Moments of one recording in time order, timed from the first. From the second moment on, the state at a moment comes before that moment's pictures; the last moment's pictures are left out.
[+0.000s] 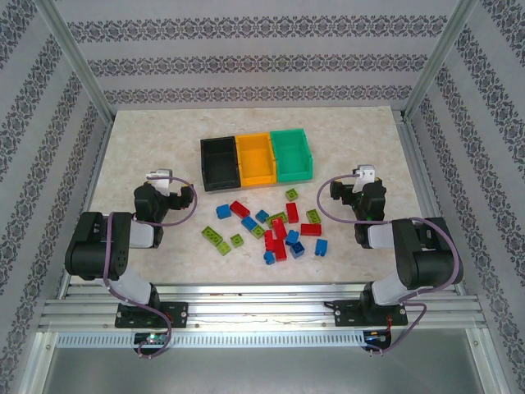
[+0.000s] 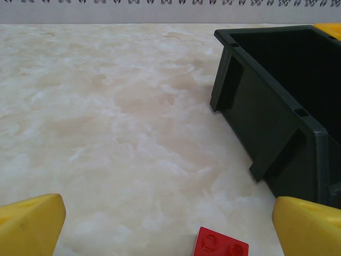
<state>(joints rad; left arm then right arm) 0.06 1.61 0.37 0.89 0.16 0.00 0.02 1.53 0.35 0.86 0.01 0.02</state>
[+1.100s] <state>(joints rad) 0.06 1.61 0.29 0.98 0.20 0.01 0.02 1.53 0.35 0.86 0.01 0.02</state>
